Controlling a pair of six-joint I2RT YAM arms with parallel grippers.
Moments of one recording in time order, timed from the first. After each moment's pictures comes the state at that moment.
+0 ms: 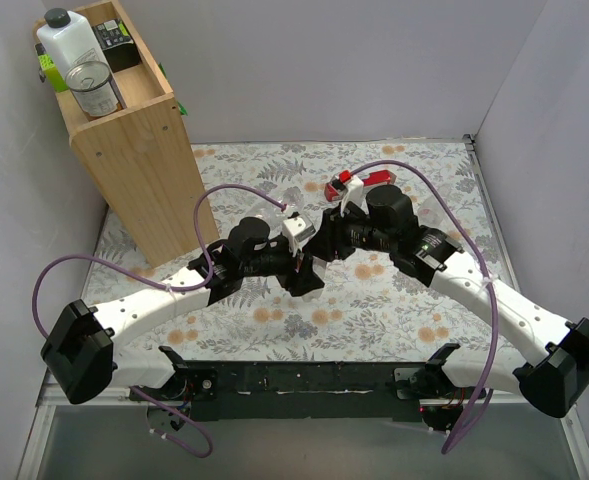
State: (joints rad) left arm -0.82 1.25 0.81 0.03 0.46 -0.15; right arm 0.76 1.16 1.07 -0.33 -0.35 0.37
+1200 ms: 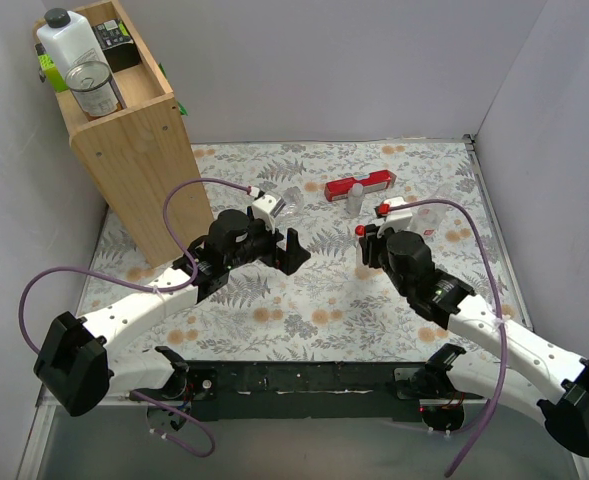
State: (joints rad) left arm -0.70 1.19 0.78 0.07 0.23 -0.25; right arm 0.77 0.89 0.66 -0.13 0.41 0.20
